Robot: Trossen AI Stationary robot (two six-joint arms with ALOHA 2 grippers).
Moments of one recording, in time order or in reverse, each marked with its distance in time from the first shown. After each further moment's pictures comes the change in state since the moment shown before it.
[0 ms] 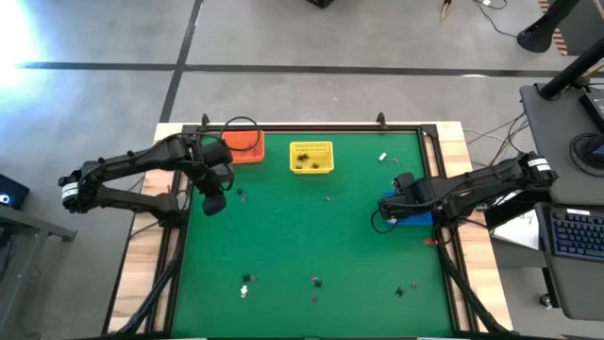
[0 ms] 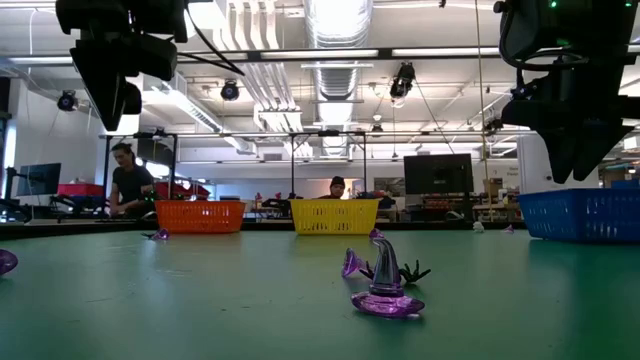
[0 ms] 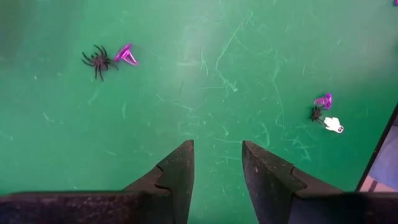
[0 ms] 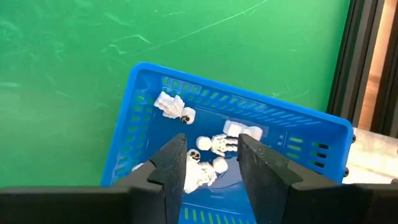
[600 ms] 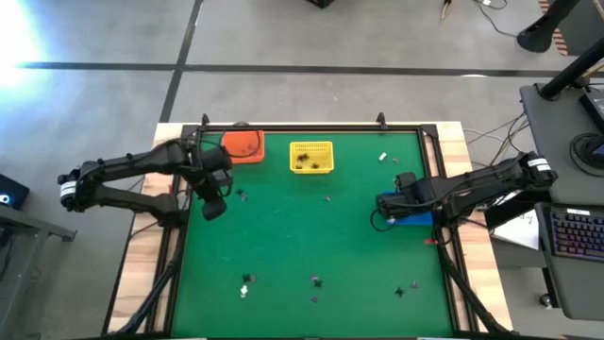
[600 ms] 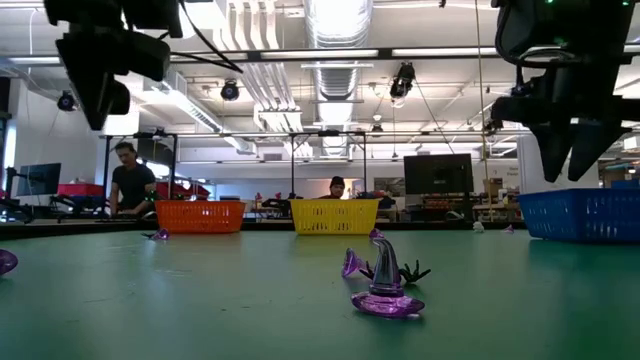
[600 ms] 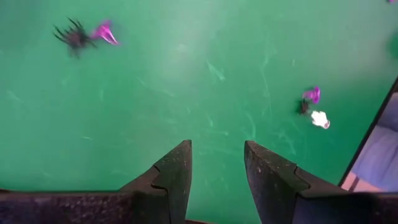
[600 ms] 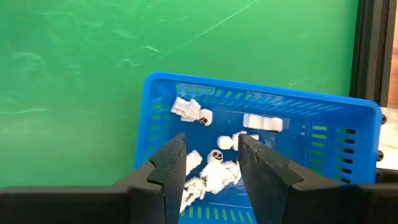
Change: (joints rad) left arm -0.084 -0.023 -0.026 0.000 0.019 -0.130; right arm 0.000 -0.001 0.004 0.040 0.000 0.139
